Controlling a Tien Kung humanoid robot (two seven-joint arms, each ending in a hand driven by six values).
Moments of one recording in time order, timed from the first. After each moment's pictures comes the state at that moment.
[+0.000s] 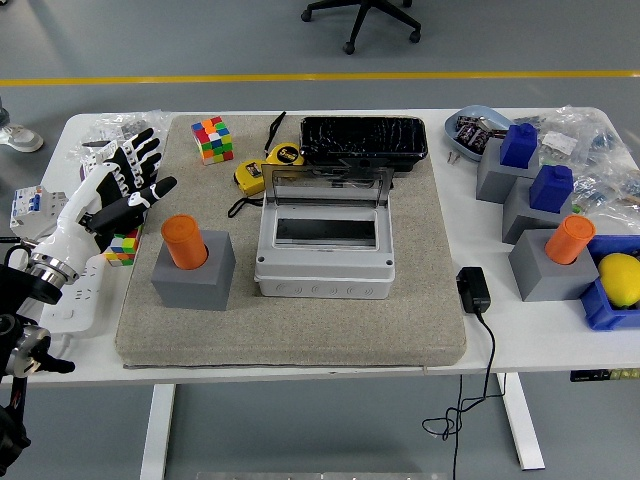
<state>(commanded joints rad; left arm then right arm) -0.13 0.08 -1.64 -1.36 1.41 -0.38 -0.08 0.14 -0.14 1.45 0.19 -0.98 -0.25 -0.01</state>
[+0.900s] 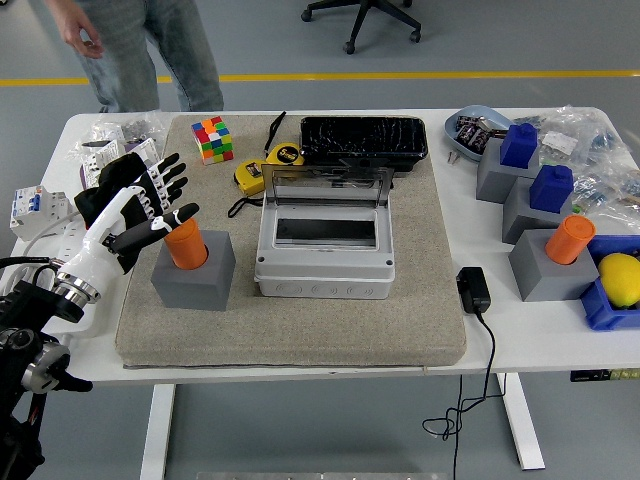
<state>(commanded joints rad) -0.11 0.07 -1.56 -1.30 1.25 -0.36 -0.13 0.14 -0.14 1.45 0.19 -0.98 -0.24 -0.02</state>
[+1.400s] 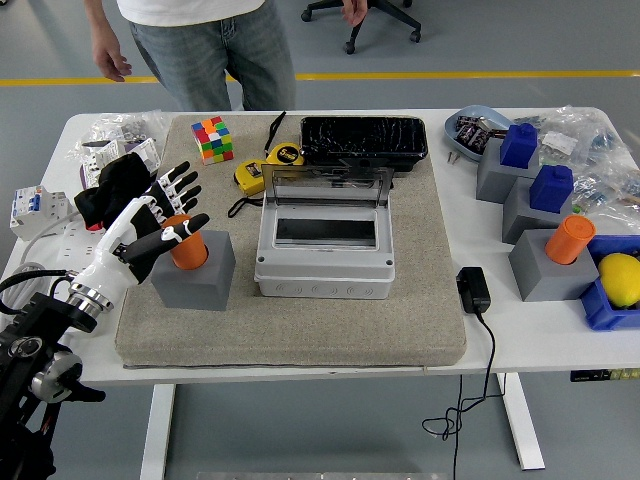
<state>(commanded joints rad) -0.09 0.07 -1.50 -1.28 1.18 -0.36 -0.14 0.14 -0.14 1.46 0.19 -0.98 -0.24 -0.02</state>
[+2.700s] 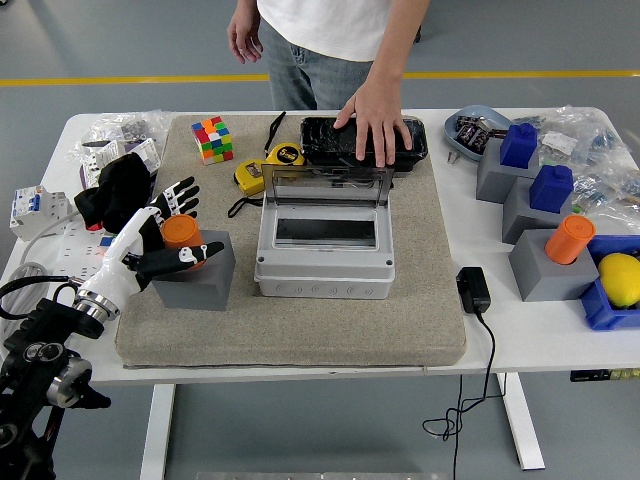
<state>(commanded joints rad) -0.09 0.07 -1.47 -1.26 1.30 -0.25 -0.16 0.14 -0.14 1.46 0.19 -0.98 -0.25 -0.02</state>
